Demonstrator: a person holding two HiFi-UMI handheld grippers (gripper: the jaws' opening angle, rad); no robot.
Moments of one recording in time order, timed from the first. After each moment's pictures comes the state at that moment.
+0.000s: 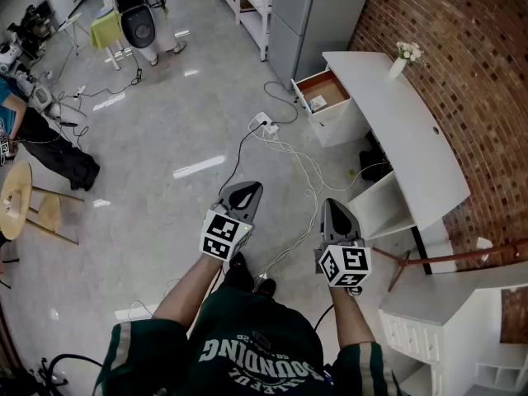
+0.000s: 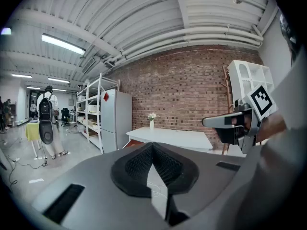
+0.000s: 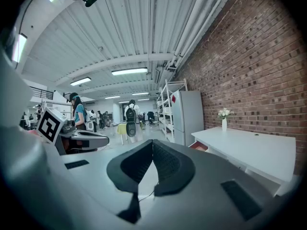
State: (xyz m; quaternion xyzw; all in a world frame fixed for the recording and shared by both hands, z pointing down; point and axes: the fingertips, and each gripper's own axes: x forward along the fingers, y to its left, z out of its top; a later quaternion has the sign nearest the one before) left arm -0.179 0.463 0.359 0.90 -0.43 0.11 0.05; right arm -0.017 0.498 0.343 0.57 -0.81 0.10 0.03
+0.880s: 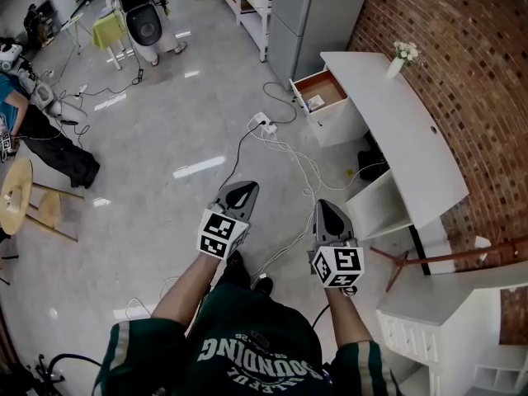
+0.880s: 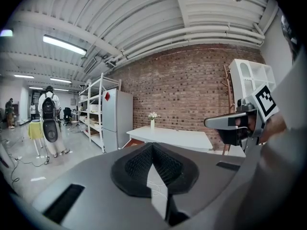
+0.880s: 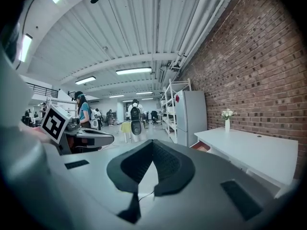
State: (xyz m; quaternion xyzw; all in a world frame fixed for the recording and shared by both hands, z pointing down) left arm -0.170 0.478 0.364 0.89 -0.44 0.11 0.05; right arm -0.016 0.517 0.345 0.56 -0.83 0.09 0.04
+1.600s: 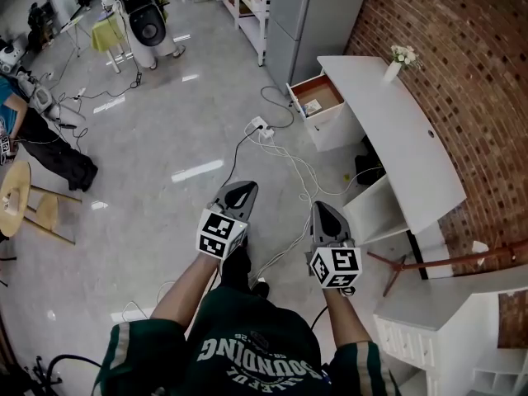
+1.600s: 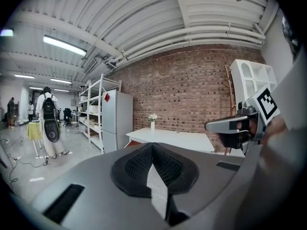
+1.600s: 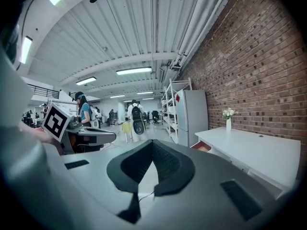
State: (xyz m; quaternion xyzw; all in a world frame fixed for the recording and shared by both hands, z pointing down) left arm -0.153 0.461 0.356 0.89 -0.44 0.11 0.05; right arm -0.003 0.503 0.346 0.55 -0.83 0.10 0.04
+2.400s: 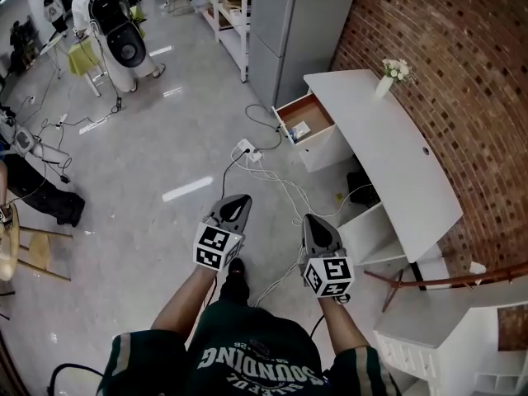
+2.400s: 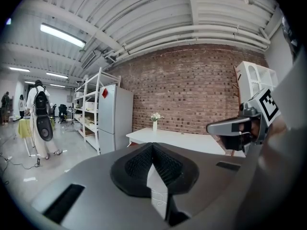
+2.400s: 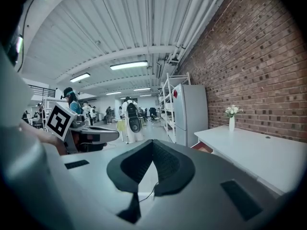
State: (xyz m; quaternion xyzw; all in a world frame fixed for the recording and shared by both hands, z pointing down) left arm -0.154 0.317 0.370 0.90 -0.42 0.11 0.07; right arm -0.012 0.369 0.361 0.56 -0.82 0.11 0.06
